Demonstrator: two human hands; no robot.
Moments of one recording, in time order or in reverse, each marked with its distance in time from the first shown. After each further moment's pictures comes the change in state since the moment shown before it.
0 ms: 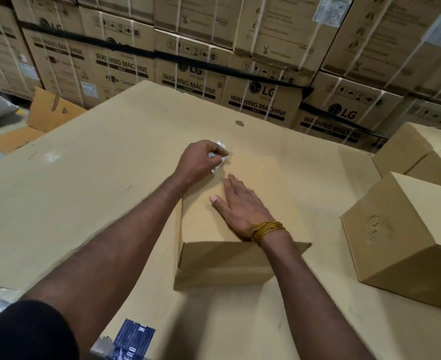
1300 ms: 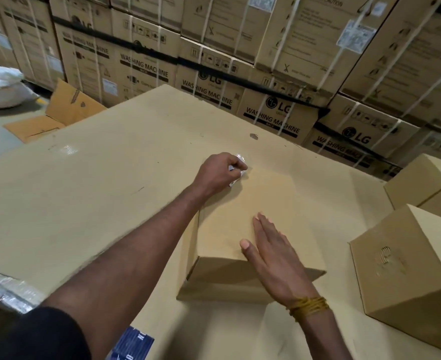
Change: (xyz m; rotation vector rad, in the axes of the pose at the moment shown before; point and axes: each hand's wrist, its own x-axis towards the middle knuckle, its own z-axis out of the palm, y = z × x) left_hand -0.001 -0.002 -0.001 -0.030 0.006 -0.010; right_hand -0.065 0.015 0.014 -0.026 0.032 0.007
